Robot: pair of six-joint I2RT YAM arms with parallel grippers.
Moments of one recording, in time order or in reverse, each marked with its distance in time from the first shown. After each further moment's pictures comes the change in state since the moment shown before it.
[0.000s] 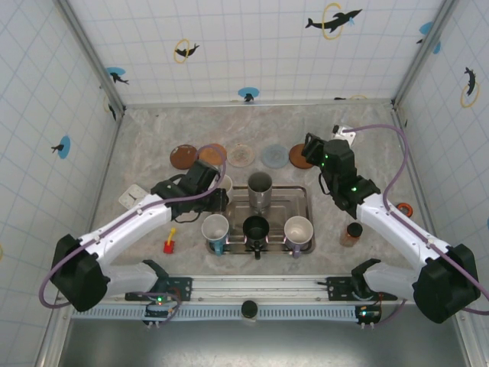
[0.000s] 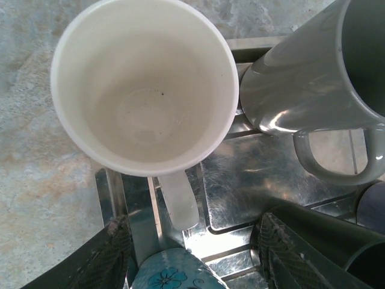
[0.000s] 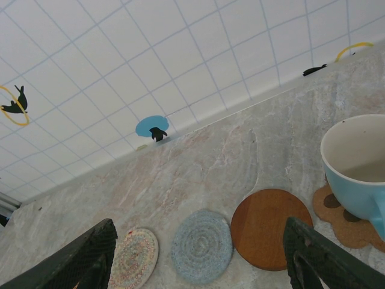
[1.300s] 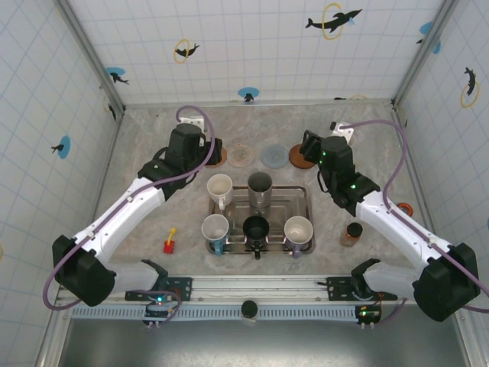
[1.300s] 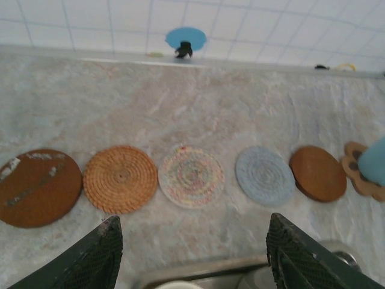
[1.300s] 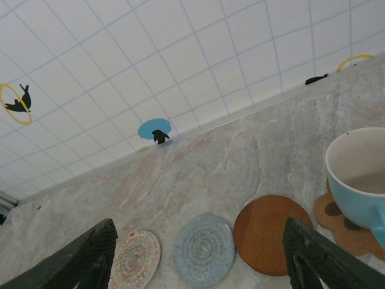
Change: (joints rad) left arm 0.124 0.045 0.241 0.252 -0.179 0.154; right arm 0.026 0.010 0.049 -0.040 0.030 -0.026
